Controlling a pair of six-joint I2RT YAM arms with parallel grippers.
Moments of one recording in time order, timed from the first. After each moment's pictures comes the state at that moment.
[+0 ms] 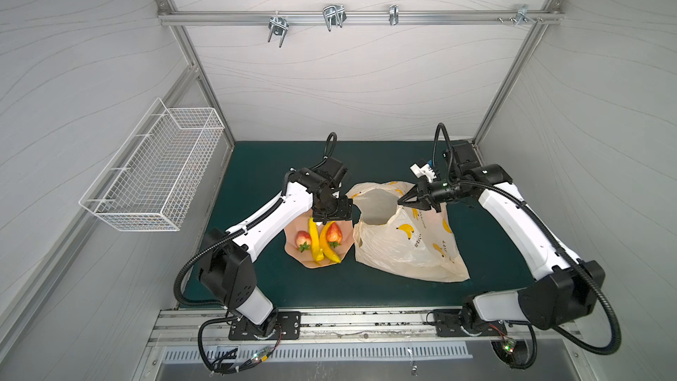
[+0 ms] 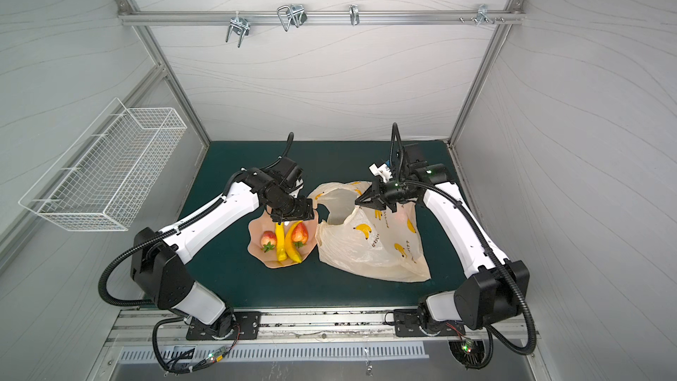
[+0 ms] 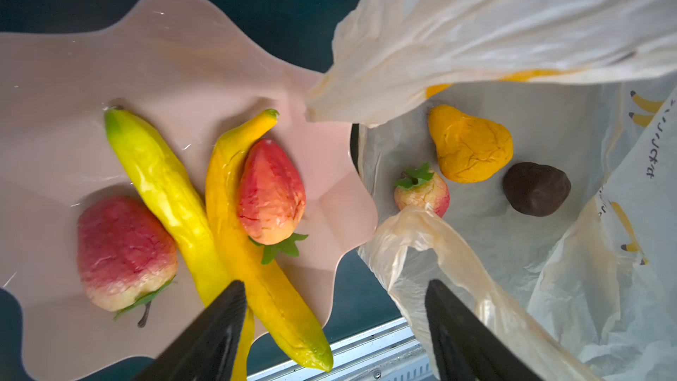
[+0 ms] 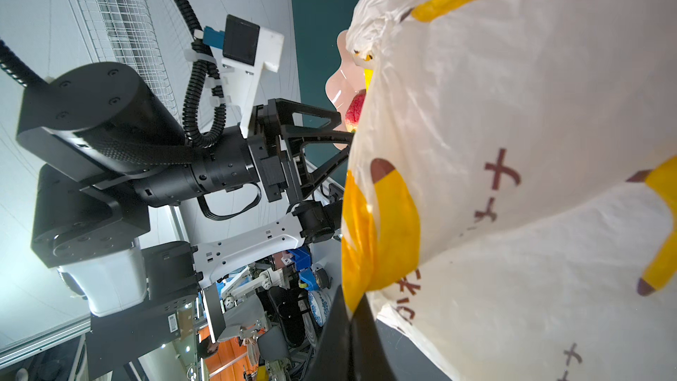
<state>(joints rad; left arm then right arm) -0.57 1.56 1.39 -1.11 0.16 -0.56 0.32 1.37 1.36 -1.07 -0.93 0.50</state>
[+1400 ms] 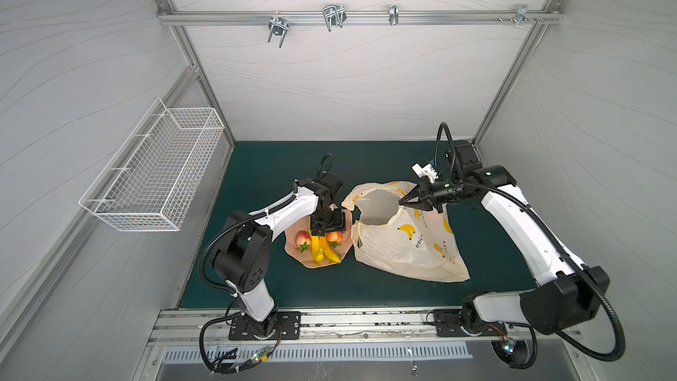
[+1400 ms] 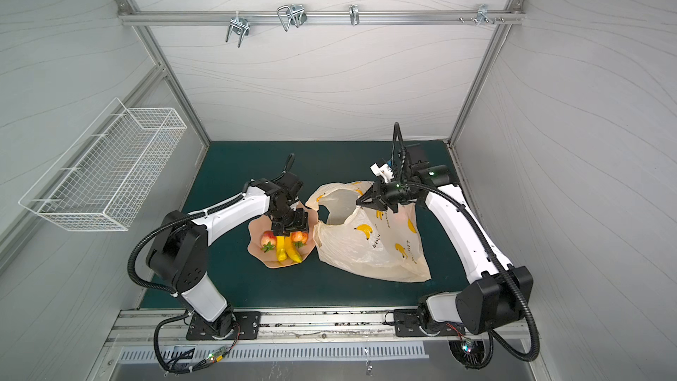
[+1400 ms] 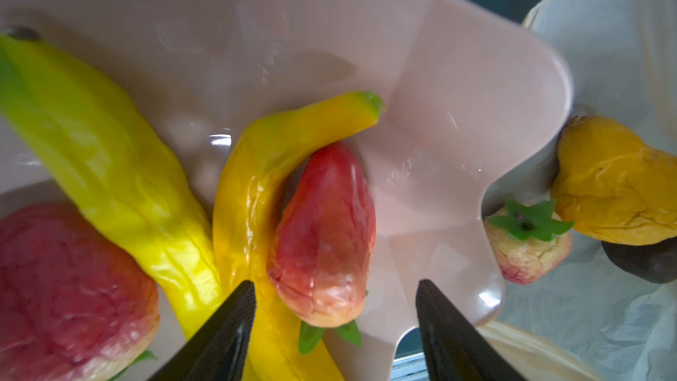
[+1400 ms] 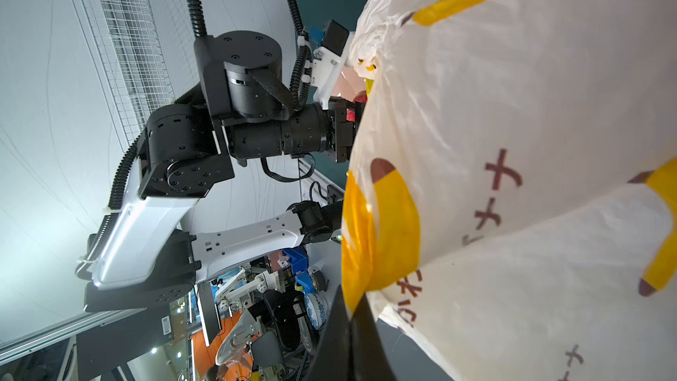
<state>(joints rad) -0.52 1.70 1.20 -0.96 0.21 -0.61 0.32 1.35 1.36 -1.07 -0.91 0.50</state>
